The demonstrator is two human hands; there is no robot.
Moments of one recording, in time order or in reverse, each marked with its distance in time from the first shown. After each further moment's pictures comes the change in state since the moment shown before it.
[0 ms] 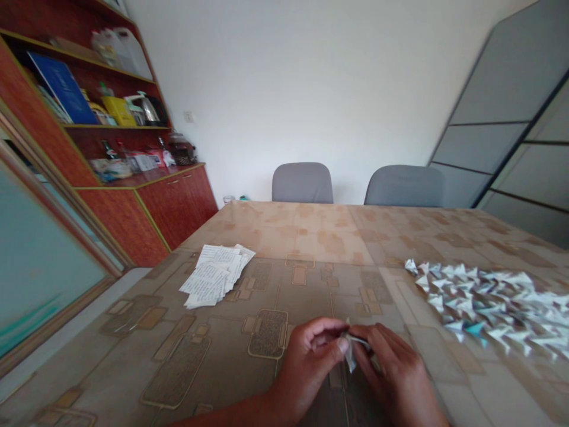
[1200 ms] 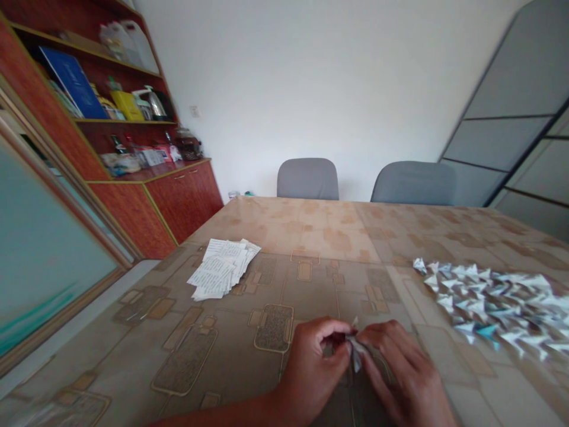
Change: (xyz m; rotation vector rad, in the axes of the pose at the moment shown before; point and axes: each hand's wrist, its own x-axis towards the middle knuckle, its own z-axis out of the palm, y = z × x) left_hand -0.003 0.010 0.010 0.439 0.115 0.180; right_hand 0.004 -0.005 -0.012 0.136 -0.025 -0.096
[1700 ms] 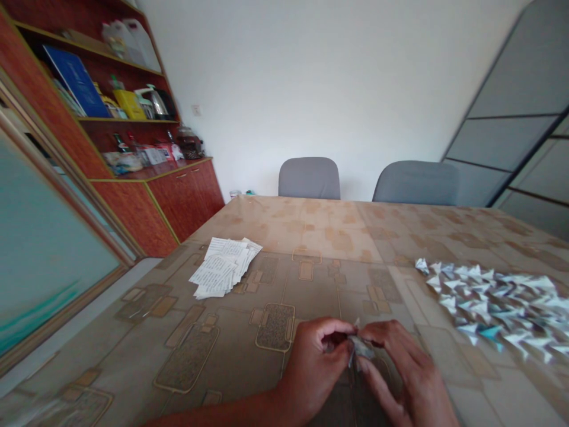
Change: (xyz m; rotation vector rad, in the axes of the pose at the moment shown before) left_hand 0.000 -0.011 0.001 -0.150 -0.025 -0.104; right_hand -0.002 -0.001 -0.002 0.056 -0.017 0.051
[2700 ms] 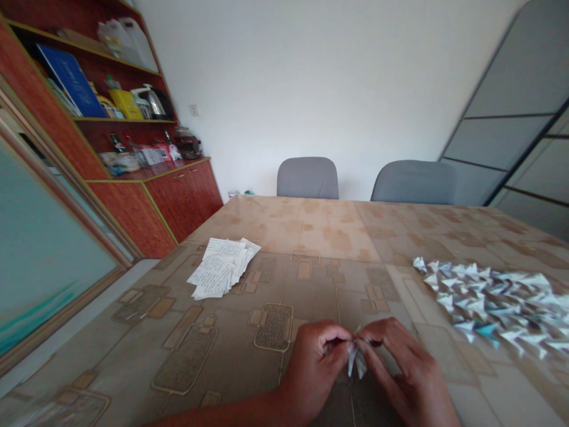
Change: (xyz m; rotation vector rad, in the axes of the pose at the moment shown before) left_hand -0.003 0.006 -0.003 0.122 -0.067 0.041; right_hand 0.000 0.003 0.004 0.047 0.043 0.070
